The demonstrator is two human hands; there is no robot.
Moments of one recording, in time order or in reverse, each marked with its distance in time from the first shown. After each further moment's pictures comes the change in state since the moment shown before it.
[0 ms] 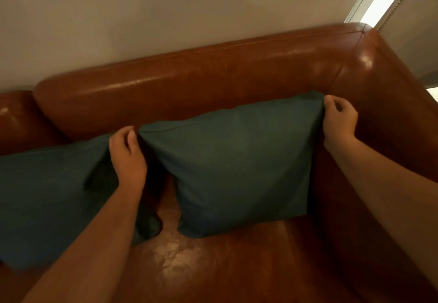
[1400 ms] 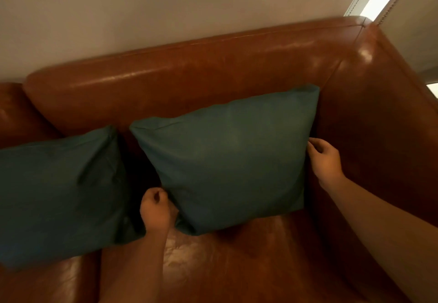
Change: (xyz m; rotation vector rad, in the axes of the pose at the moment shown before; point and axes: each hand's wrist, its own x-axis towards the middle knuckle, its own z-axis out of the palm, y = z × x) left_hand -0.122 -0.061 0.022 0.052 -0.131 -0.405; right_hand -0.050 0.084 -0.031 -0.173 -0.273 0.053
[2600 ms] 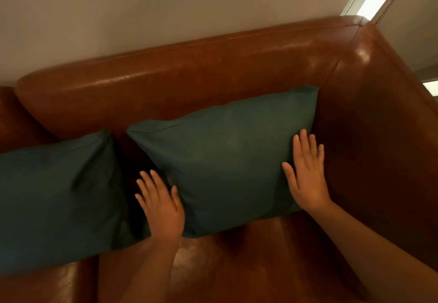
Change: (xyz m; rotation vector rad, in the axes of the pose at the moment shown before) left_hand -0.021 0.019 0.011 0.468 -0.039 0.376; right_hand -0.047 0.011 0.010 -0.799 -0.046 -0.766
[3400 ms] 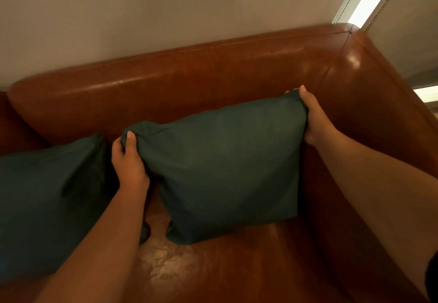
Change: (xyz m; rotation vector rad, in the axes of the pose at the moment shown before) left_hand 0.117 0.040 -0.044 -1.174 0.175 -0.322; right_hand 0.145 0.033 -0.037 1.454 -0.066 0.708
